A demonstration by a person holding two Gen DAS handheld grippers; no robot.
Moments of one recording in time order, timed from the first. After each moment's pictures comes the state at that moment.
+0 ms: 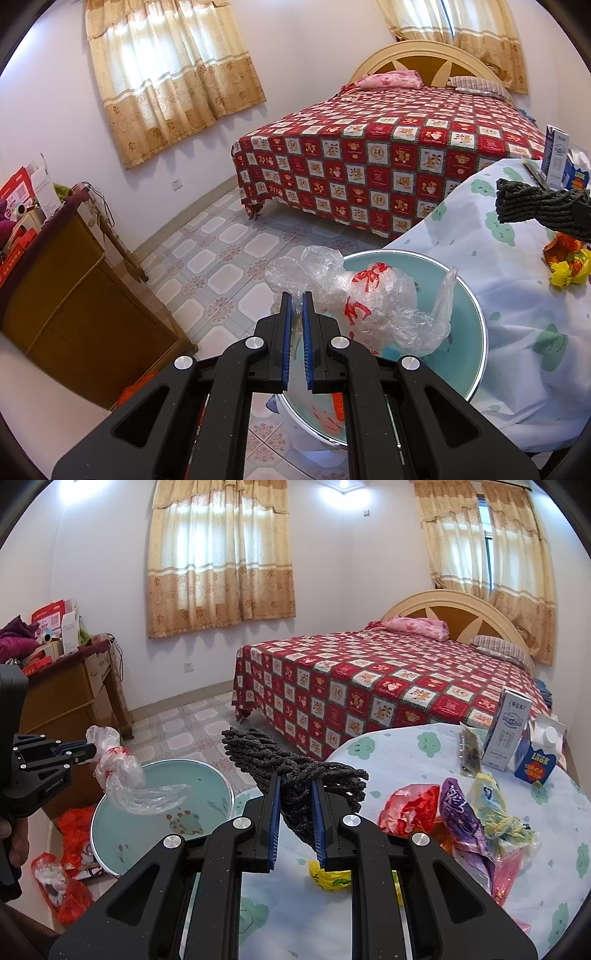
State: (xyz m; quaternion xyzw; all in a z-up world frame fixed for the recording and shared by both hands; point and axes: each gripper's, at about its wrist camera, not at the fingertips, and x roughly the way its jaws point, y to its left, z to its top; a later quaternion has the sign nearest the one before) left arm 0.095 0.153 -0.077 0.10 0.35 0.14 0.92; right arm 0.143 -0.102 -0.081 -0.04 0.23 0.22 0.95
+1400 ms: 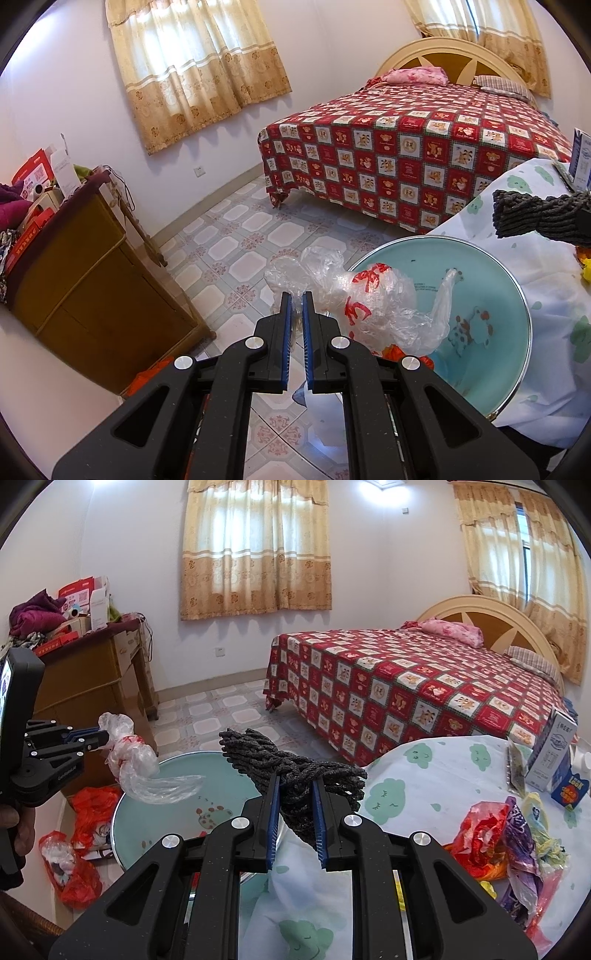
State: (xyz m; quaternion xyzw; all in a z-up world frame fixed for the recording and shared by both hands) left arm 0.088 0.192 -0.088 0.09 0.36 0.18 0.91; right arm 0.156 -0.052 -0.096 -0.08 0.24 0.28 0.93
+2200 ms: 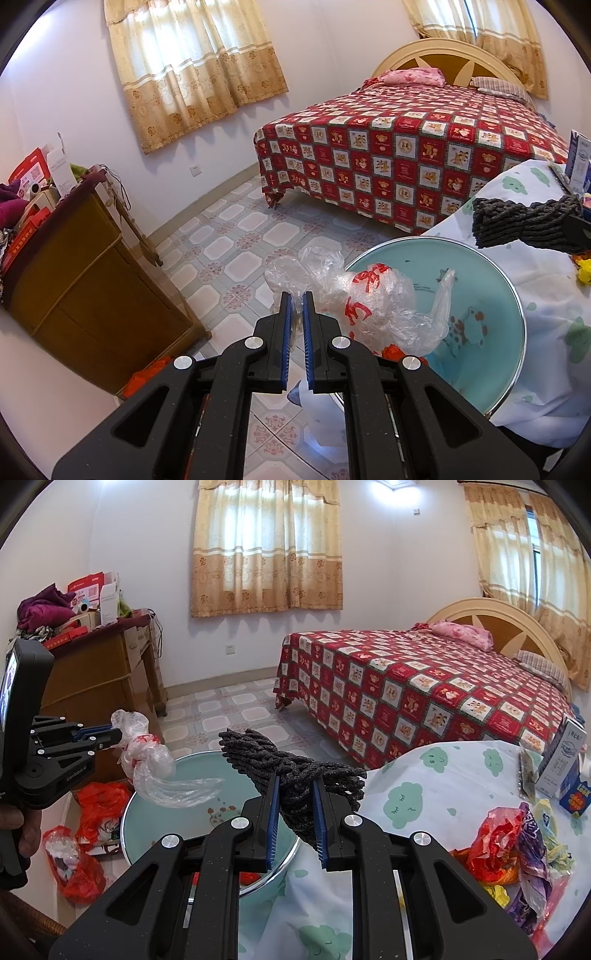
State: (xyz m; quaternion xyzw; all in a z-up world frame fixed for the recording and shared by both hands) left arm 0.090 0.186 -0.088 0.09 0.36 0.17 0.91; right arm 0.149 -0.035 -0.097 -0.09 0.24 0.29 0.92
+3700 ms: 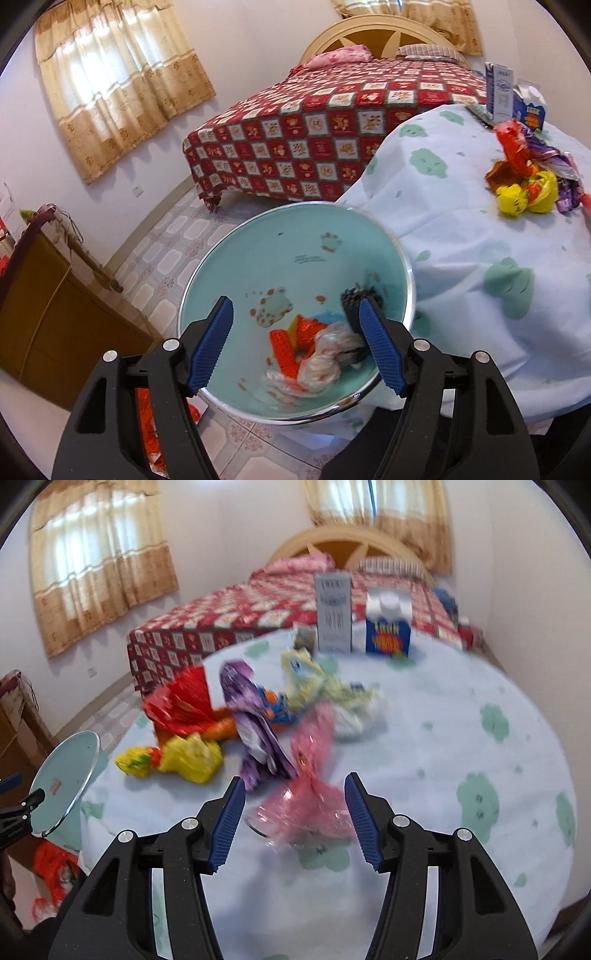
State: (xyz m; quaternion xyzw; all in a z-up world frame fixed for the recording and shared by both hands) left arm 0.085 0.075 -0.126 0.14 0.38 0.06 0.91; right arm 0.113 -0.262 -0.137 0.06 0.35 0.03 0.93
